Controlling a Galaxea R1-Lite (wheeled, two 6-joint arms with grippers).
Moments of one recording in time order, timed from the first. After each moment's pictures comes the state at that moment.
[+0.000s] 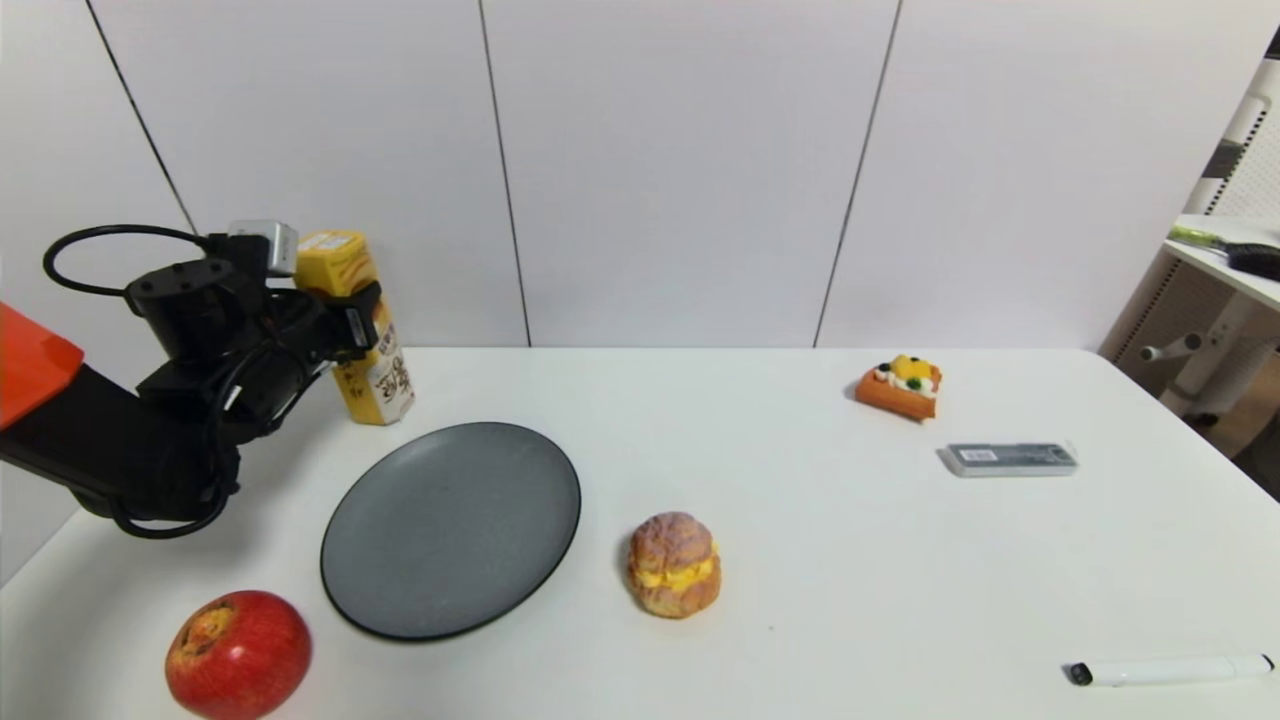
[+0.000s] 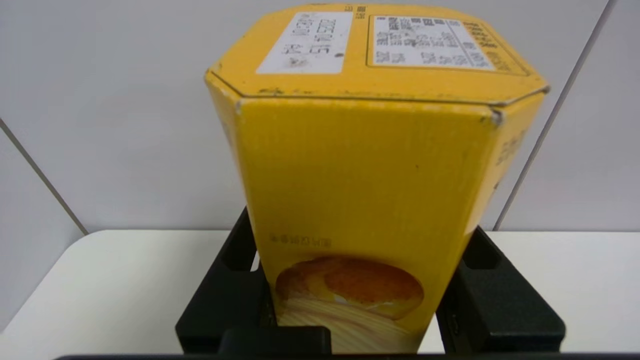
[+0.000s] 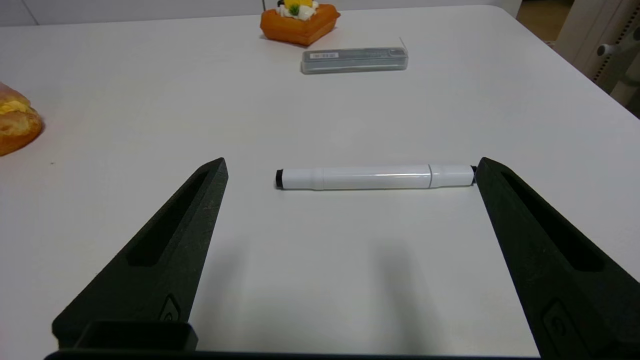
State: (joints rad) left arm -0.01 1.97 -0.87 -1.22 0.00 0.00; right arm 0.00 0.00 0.00 0.01 -0.02 0.03
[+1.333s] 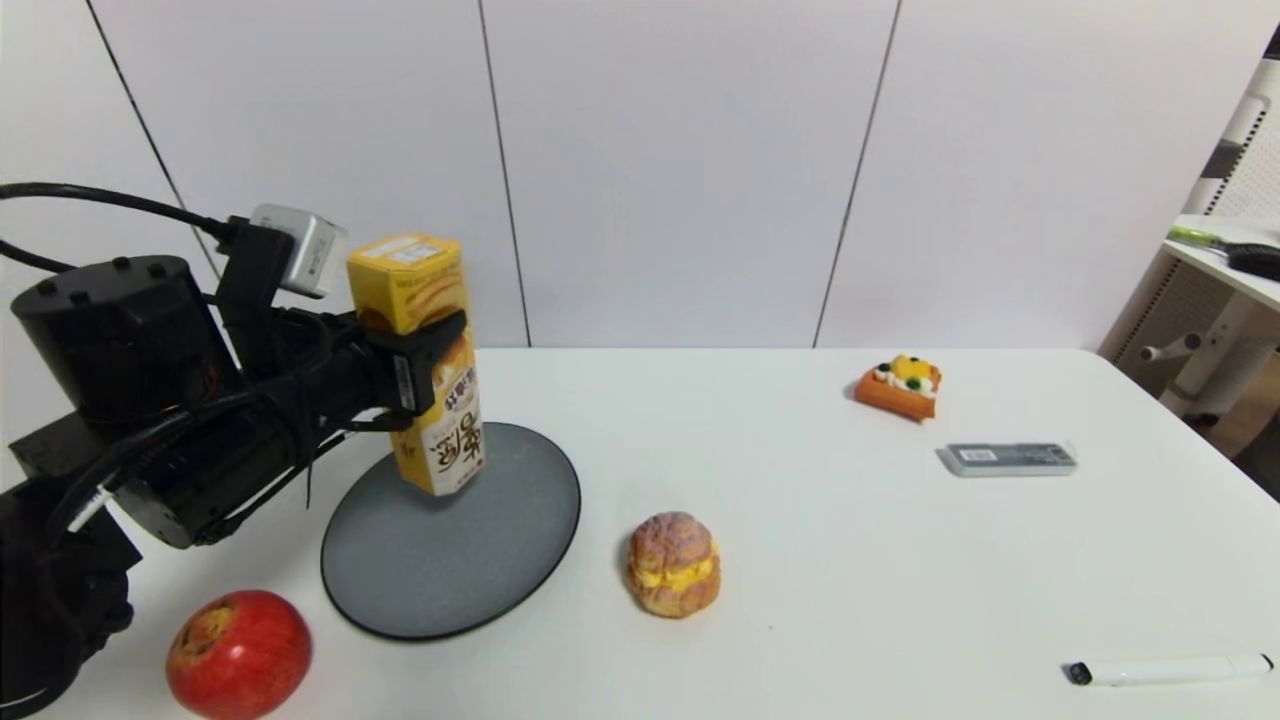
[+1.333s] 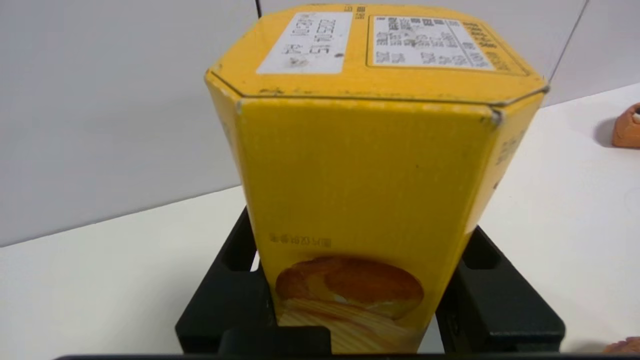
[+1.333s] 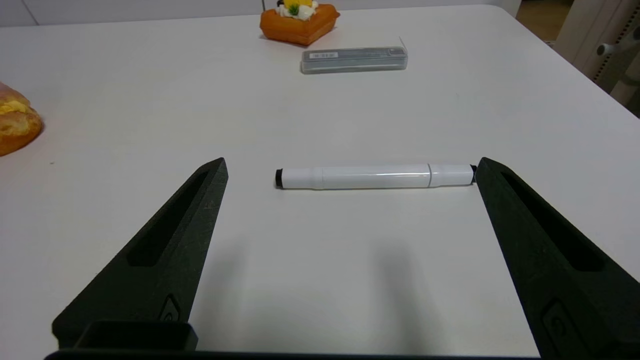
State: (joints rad) left arm -0.38 1.55 -0.60 -1.01 0.06 0.07; right arm 0.00 0.00 0.00 0.01 -0.02 0.03
